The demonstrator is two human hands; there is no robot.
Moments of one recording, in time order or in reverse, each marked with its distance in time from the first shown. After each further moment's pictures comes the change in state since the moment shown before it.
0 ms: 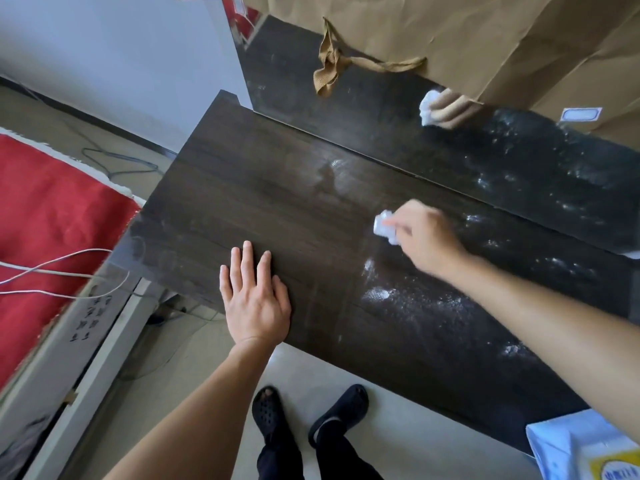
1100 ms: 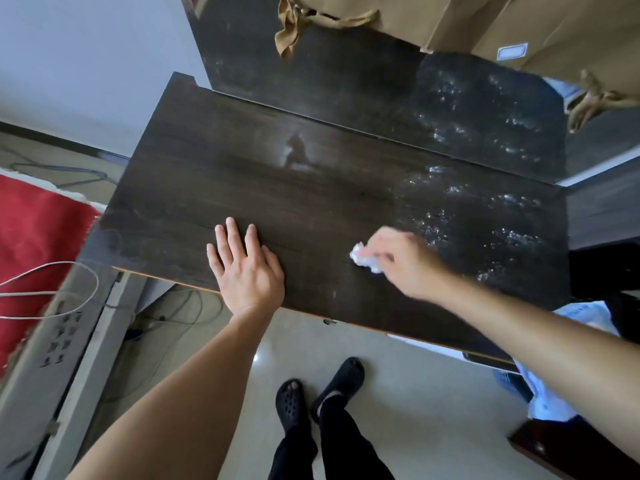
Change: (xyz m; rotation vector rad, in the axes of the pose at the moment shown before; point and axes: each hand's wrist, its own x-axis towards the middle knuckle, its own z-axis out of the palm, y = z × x) left_hand -0.001 -0.006 0.002 -0.036 -0.023 0.032; right_hand -0.110 -0.053 0.019 0.139 -0.098 0.048
